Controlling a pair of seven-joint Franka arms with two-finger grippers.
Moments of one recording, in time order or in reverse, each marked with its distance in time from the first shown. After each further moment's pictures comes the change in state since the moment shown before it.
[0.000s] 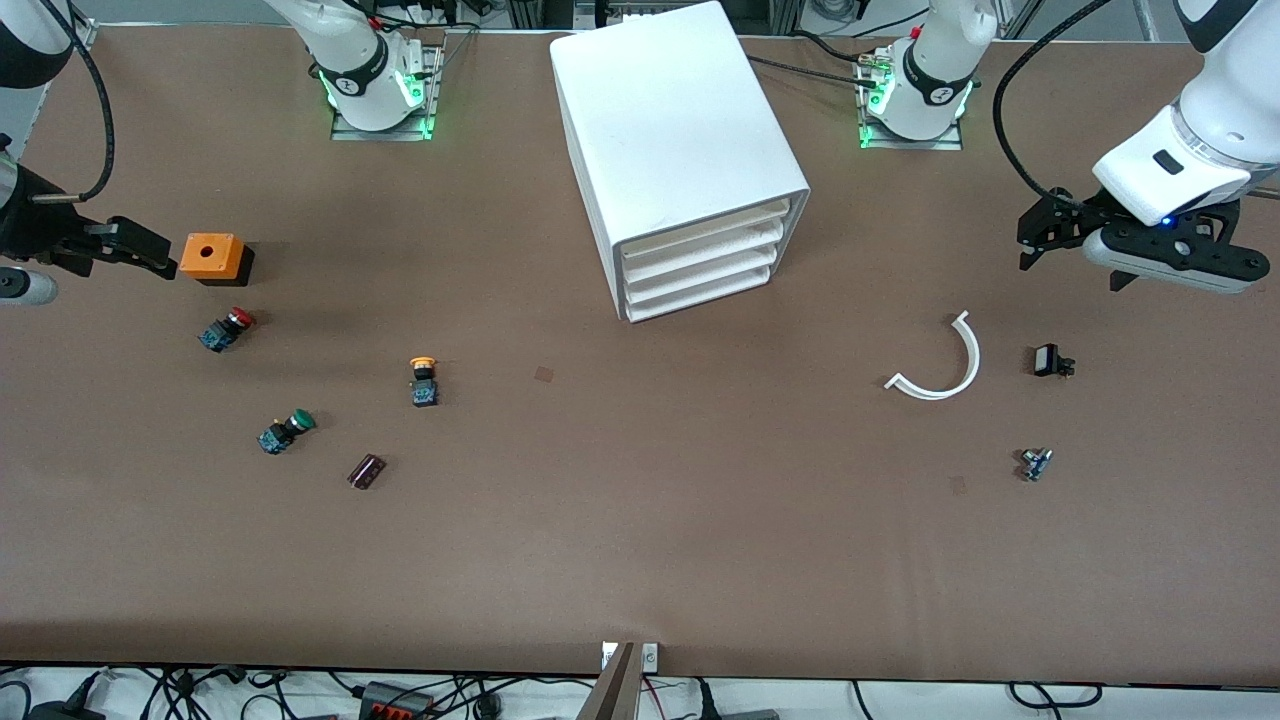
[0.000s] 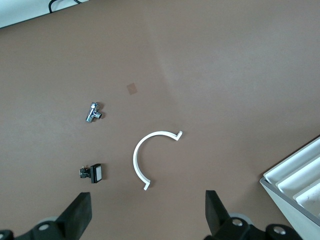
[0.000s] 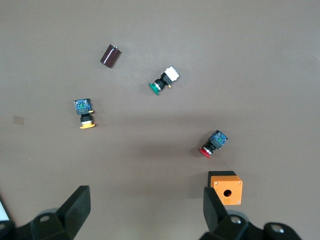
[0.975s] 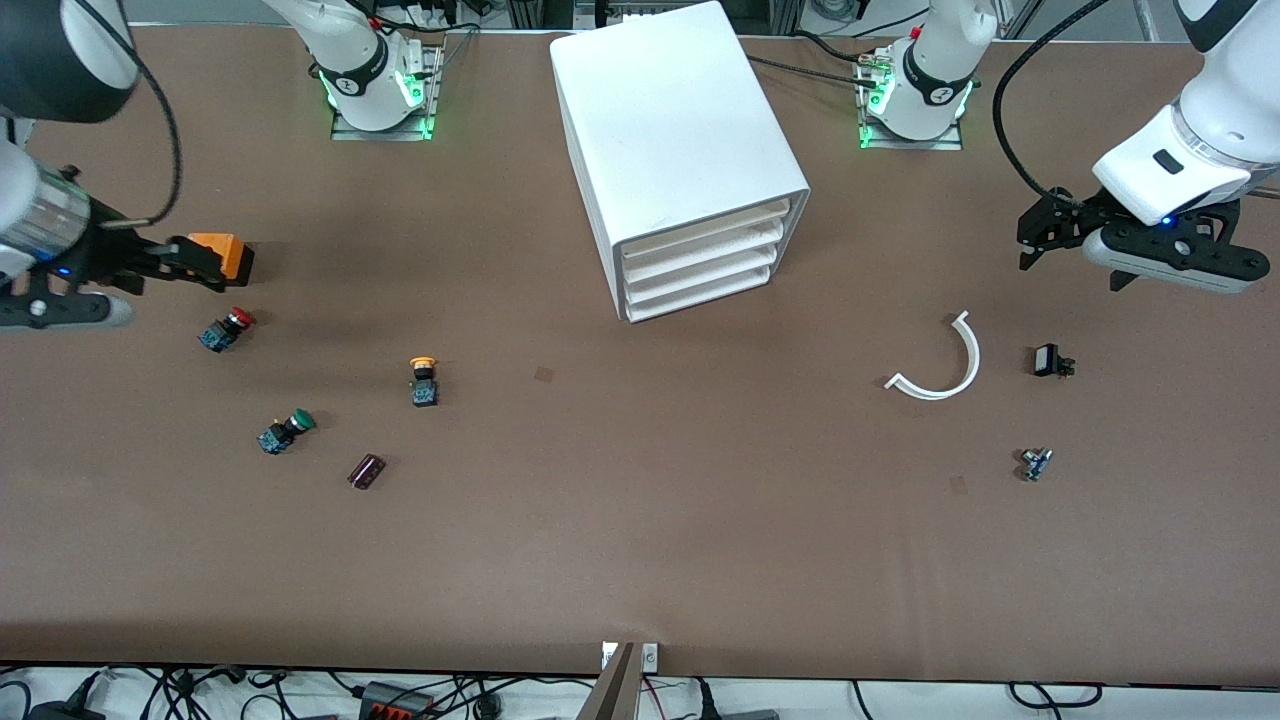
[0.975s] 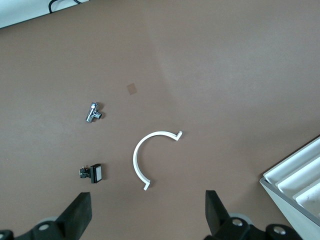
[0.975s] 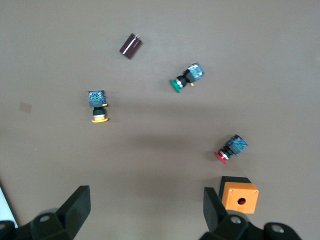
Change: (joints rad) left arm -0.001 0.000 0.000 0.001 0.000 -0.005 0.000; right arm 0.077 0.073 0.013 -0.001 0.001 0.018 -0.001
